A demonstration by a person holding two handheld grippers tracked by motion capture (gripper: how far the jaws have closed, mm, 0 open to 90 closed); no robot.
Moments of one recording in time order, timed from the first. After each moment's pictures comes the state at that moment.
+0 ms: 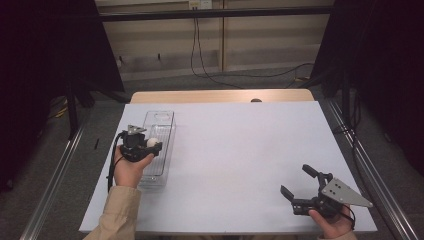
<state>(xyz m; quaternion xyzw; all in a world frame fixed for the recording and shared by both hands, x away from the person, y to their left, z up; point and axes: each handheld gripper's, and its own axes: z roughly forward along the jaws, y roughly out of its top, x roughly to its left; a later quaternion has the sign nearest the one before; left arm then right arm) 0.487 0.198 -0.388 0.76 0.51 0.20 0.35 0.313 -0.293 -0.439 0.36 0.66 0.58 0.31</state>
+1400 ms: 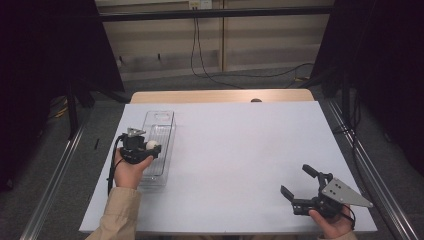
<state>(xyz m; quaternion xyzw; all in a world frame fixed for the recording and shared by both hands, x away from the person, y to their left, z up) 0.487 0.202 -0.399 0.76 0.52 0.20 0.34 0.313 -0.293 -0.439 0.36 0.66 0.58 0.31</state>
